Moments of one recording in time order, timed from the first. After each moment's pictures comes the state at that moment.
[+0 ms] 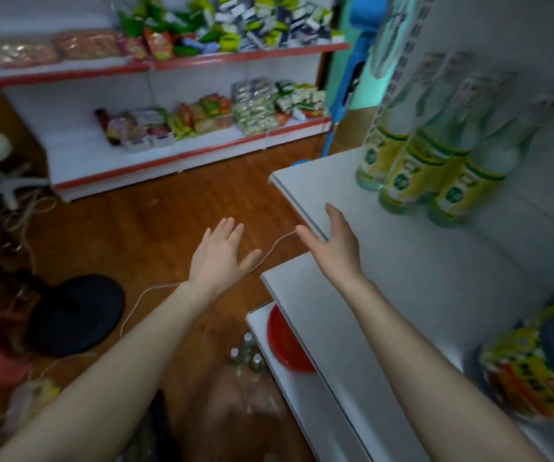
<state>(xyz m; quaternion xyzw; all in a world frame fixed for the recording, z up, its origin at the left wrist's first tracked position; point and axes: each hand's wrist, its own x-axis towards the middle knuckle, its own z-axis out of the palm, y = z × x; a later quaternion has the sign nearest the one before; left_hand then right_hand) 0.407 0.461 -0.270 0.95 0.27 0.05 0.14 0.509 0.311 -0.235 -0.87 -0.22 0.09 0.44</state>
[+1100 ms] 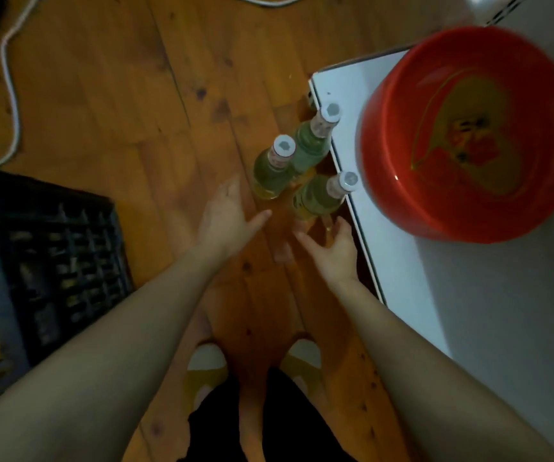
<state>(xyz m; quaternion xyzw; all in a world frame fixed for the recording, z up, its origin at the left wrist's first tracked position) 0.324 0.468 -1.003 0.81 0.43 -0.12 0.38 0.411 0.315 -1.004 -0.86 -0.02 0.36 0.35</state>
